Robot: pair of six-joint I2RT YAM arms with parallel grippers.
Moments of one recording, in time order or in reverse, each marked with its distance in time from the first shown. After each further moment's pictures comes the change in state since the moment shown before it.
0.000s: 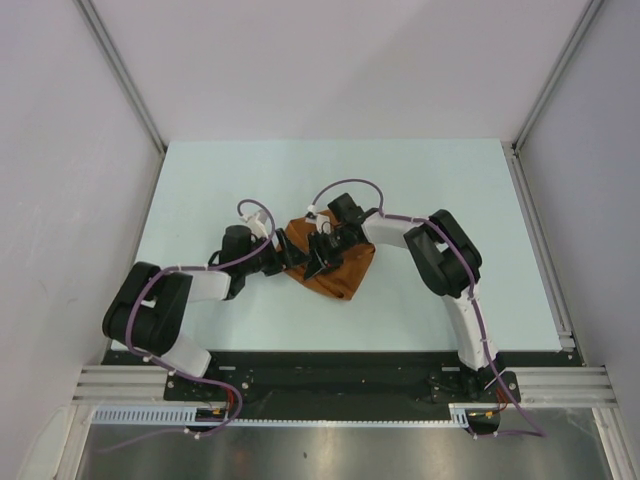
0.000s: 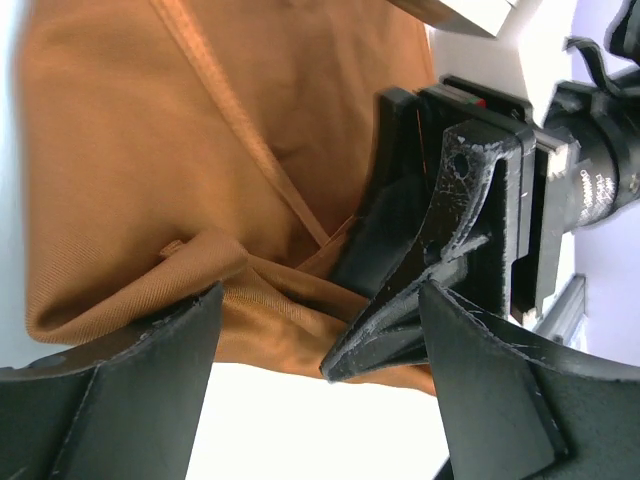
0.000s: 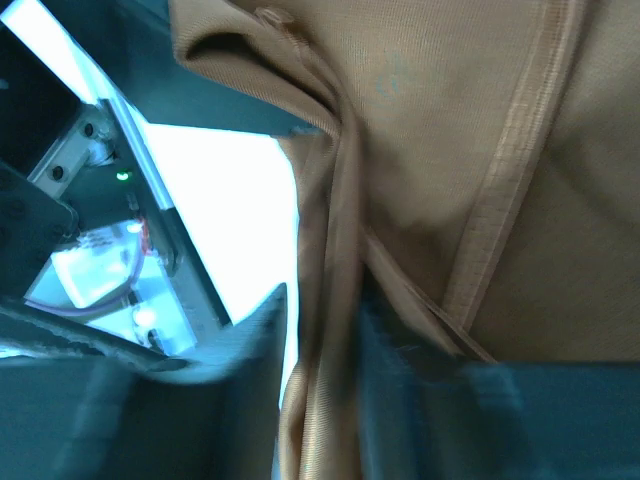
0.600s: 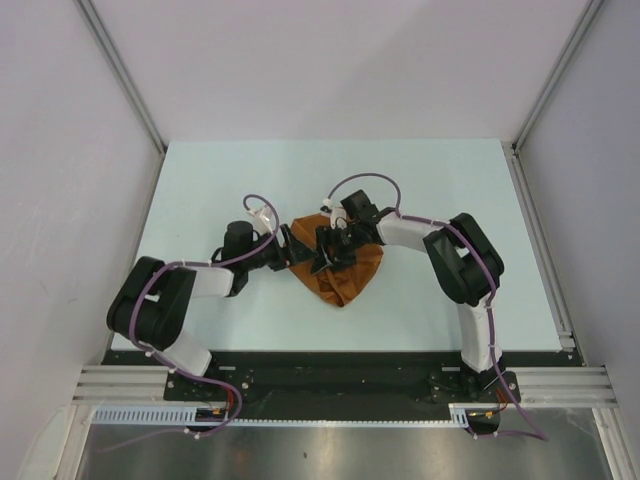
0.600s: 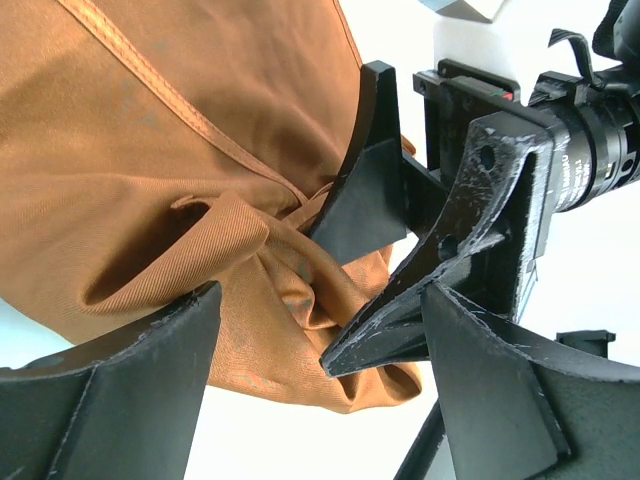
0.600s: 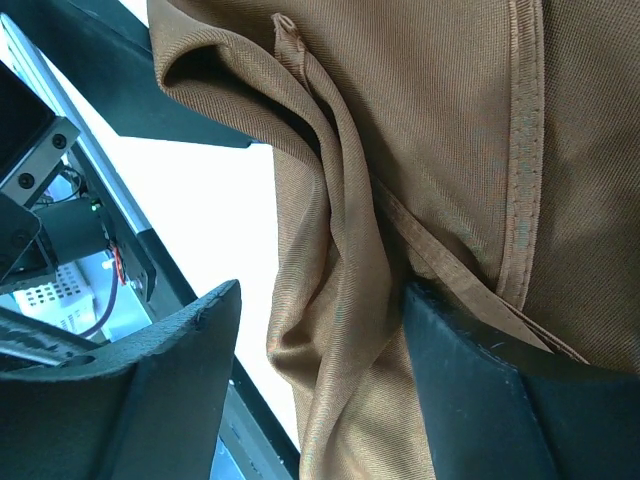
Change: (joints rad) left arm -0.008 0.037 0.030 0.101 0.122 -0.037; right arm -0.029 -0.161 -0.136 0.023 0.152 0.040
